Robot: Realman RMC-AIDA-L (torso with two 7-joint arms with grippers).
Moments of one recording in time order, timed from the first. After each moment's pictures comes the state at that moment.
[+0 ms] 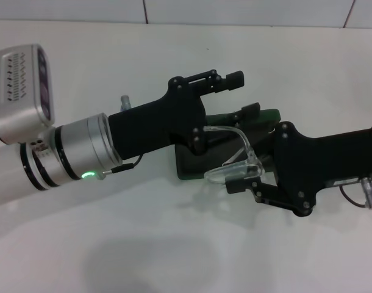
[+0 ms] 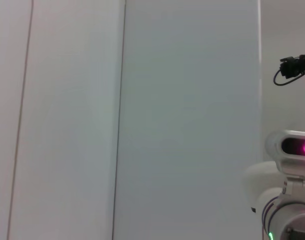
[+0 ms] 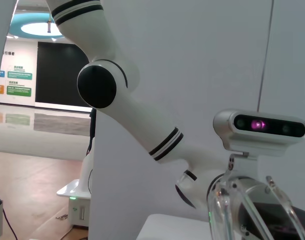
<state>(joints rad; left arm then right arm) -0.52 -2.09 1.45 0.41 0.99 1.54 -0.87 0.53 2.01 -1.30 -0.79 -1.49 -1.74 1.08</state>
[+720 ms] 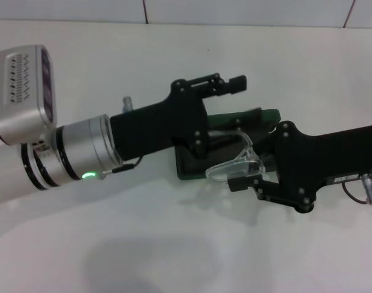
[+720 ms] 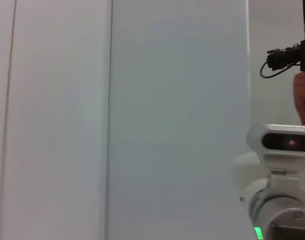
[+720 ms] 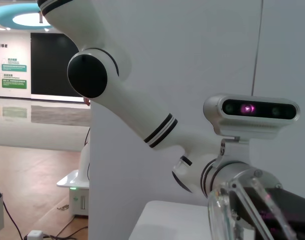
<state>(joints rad) -0.52 -2.09 1.44 0.41 1.01 1.54 -0.86 0.54 2.01 -1.29 -0.80 -1.52 -1.72 1.13</state>
